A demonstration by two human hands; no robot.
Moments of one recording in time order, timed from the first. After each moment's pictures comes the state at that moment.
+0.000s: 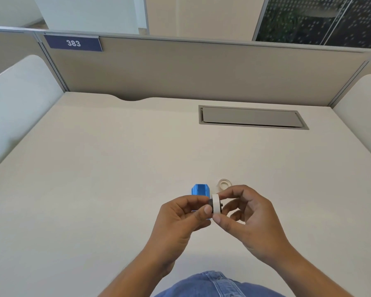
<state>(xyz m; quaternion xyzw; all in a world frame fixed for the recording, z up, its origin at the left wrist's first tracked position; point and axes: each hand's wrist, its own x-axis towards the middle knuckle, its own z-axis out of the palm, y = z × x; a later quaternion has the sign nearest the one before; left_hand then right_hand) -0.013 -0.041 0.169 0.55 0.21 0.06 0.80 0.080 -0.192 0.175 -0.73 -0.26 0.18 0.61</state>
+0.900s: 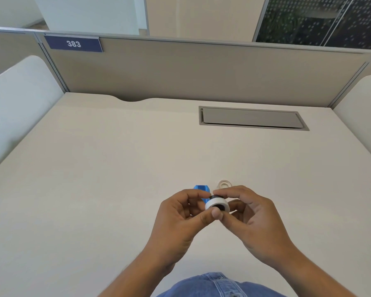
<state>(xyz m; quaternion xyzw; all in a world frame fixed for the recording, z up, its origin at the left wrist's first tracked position) -0.011 -0.040 0.179 0.59 0.19 0.10 0.78 0.079 -0.191 0.183 -0.71 -0.28 0.20 0.61</state>
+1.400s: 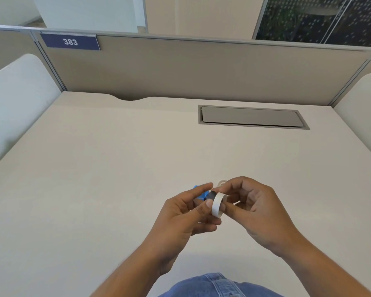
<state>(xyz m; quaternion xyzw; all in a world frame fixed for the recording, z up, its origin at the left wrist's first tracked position) -0.005 -0.035 0.186 0.54 0.17 0.00 0.83 0.100 -0.188 0.194 -0.74 -0.26 0.21 0.58</state>
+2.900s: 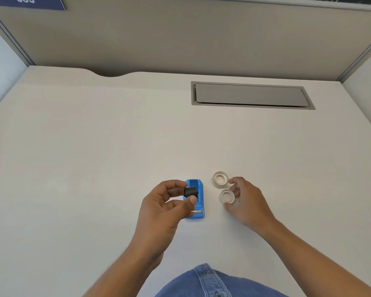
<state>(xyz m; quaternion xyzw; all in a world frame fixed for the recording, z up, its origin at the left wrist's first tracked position) 0.028 -0.016 0.138 0.56 0.31 0.08 0.76 0.182 -0.200 0.054 -0.92 -0.18 0.19 0.30</state>
